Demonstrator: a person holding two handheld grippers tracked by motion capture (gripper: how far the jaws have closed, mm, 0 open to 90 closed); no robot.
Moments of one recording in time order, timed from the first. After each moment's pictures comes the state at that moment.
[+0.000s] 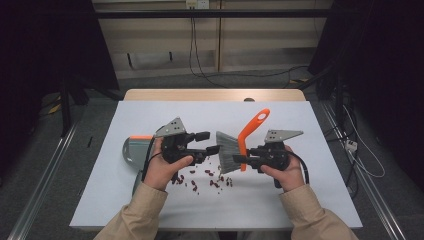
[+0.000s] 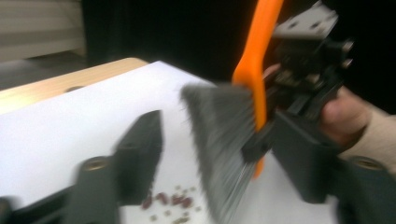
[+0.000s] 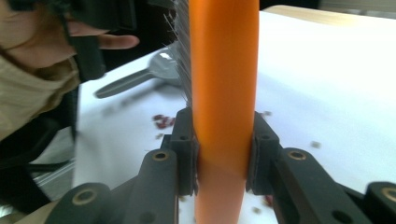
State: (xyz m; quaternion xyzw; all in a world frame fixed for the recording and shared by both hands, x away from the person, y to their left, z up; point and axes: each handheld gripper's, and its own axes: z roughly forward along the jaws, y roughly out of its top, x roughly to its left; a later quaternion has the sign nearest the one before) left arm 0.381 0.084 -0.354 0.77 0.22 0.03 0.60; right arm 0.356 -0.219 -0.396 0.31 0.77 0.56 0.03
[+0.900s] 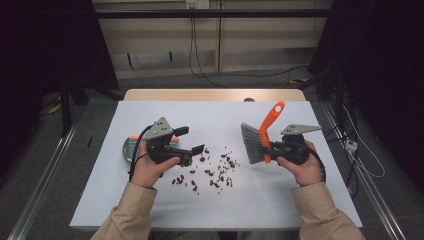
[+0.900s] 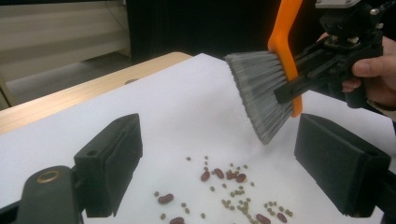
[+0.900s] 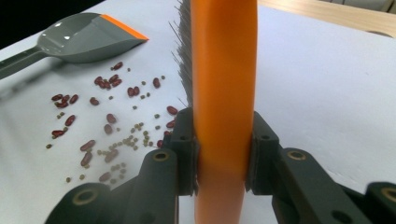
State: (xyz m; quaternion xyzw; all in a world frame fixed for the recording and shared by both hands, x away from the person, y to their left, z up) left arm 0.386 0.117 -0.359 0.78 0.24 0.11 0.57; right arm 0.361 -0.265 -0.389 0.42 0.78 0.45 0.13
